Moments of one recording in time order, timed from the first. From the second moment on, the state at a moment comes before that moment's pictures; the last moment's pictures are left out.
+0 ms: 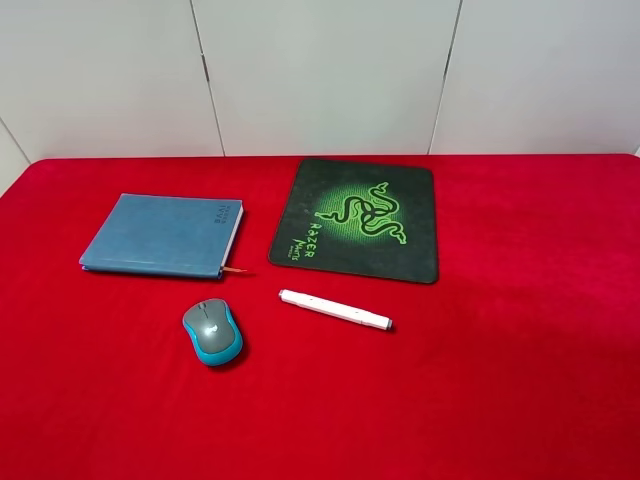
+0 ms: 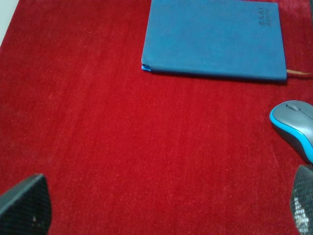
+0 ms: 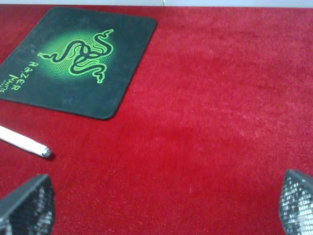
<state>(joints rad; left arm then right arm) -0.01 -0.01 -0.49 0.07 1.05 -0.04 0.07 -0.01 -0.51 0.10 1.05 -0.05</state>
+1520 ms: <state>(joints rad) -0.01 0.22 -0.70 0.05 1.10 -0.04 0.07 -0.01 -0.51 0.10 1.05 -0.05</state>
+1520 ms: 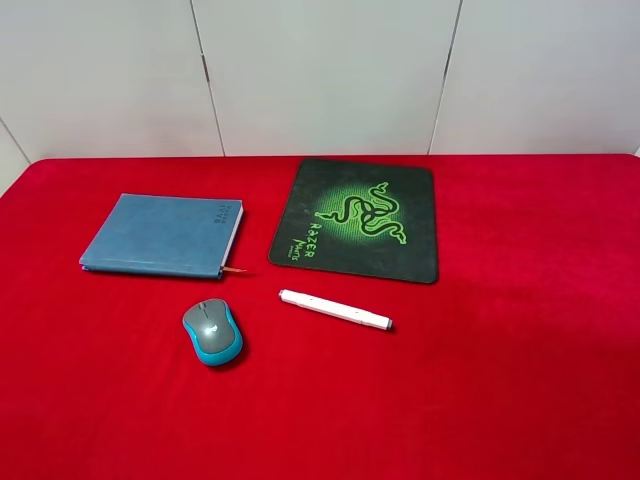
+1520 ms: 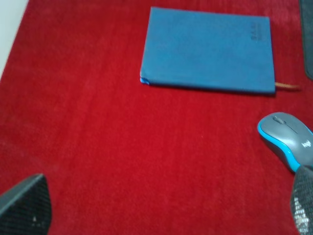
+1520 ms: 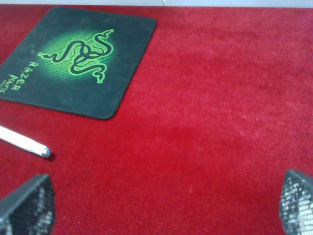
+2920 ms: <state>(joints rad) -0.52 1.48 -0.84 -0.05 0.75 -0.52 0.07 -0.01 -0.51 0.10 1.05 -0.05</state>
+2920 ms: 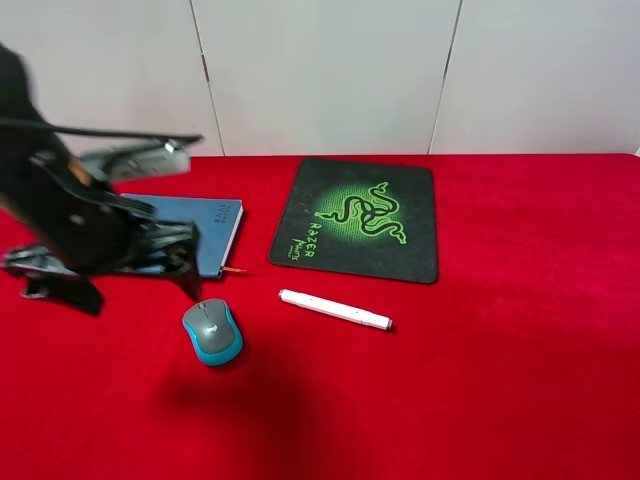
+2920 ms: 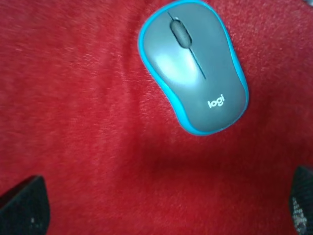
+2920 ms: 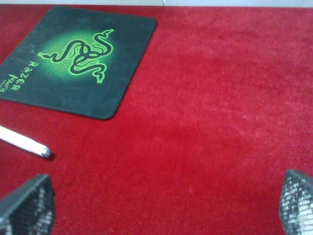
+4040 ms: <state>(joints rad) -0.57 1.84 -0.84 -0.17 0.44 -0.57 0.07 -0.01 -0.51 0.10 1.05 -0.05</state>
